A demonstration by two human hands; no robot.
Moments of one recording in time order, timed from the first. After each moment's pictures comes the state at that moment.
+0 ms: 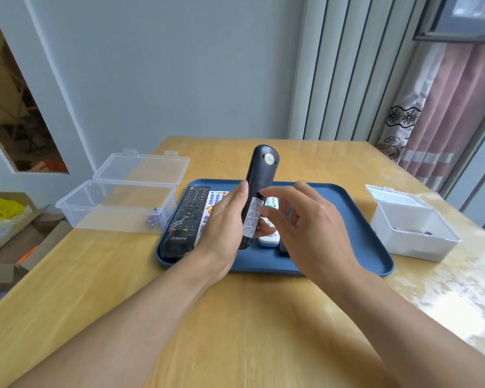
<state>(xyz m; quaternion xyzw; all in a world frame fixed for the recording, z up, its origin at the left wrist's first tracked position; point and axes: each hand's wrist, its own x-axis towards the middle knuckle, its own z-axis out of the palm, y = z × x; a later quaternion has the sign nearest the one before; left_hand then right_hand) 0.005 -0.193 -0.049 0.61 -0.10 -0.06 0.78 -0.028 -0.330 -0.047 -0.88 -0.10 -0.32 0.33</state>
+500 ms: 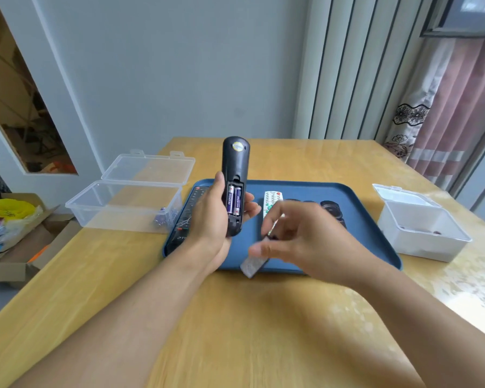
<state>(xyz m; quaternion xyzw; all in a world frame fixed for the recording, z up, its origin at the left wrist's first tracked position) 0.020 -0.181 -0.042 0.52 0.02 -0.01 0.85 -0.044 -0.332 -0.024 -0.88 -0.14 -0.04 0.46</state>
